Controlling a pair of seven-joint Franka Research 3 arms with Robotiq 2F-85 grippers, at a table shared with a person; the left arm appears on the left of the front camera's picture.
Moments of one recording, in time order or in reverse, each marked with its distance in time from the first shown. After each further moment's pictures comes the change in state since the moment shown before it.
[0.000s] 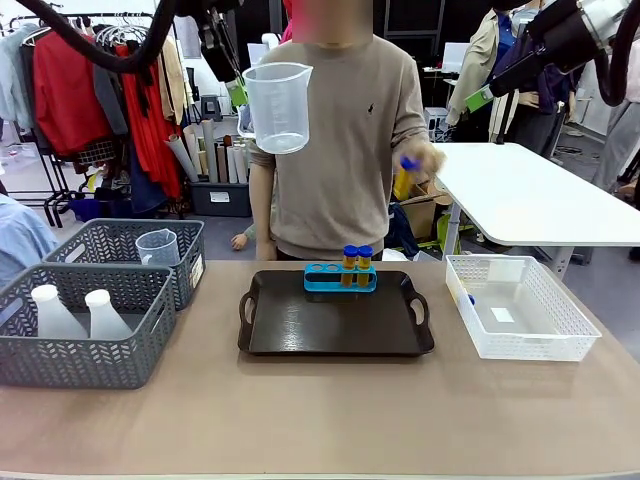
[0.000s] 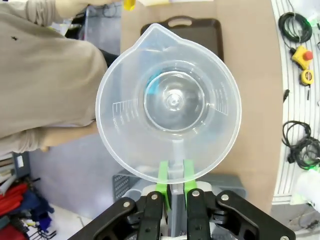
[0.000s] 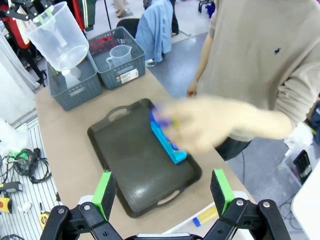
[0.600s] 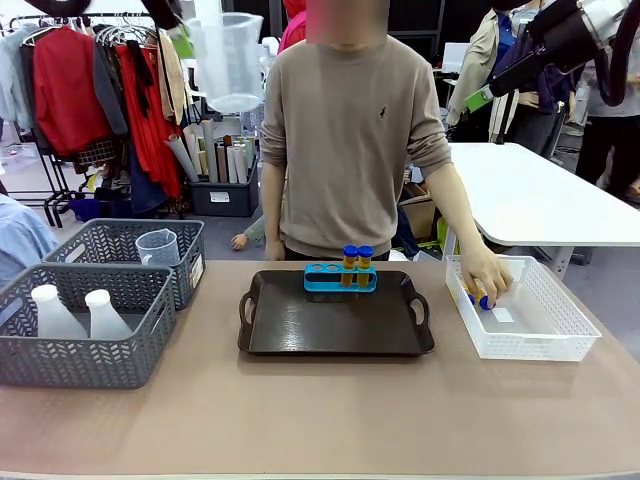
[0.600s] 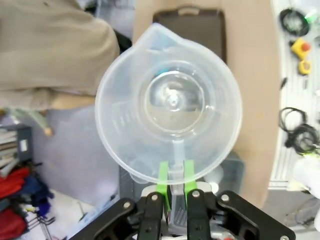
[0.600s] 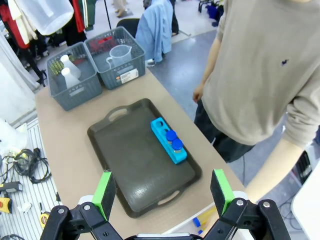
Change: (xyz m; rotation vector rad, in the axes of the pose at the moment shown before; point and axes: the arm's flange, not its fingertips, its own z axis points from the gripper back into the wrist) left arm -0.037 0.004 0.069 0.029 0.019 0.036; right arm 0.000 0.000 0.000 0.000 0.000 0.000
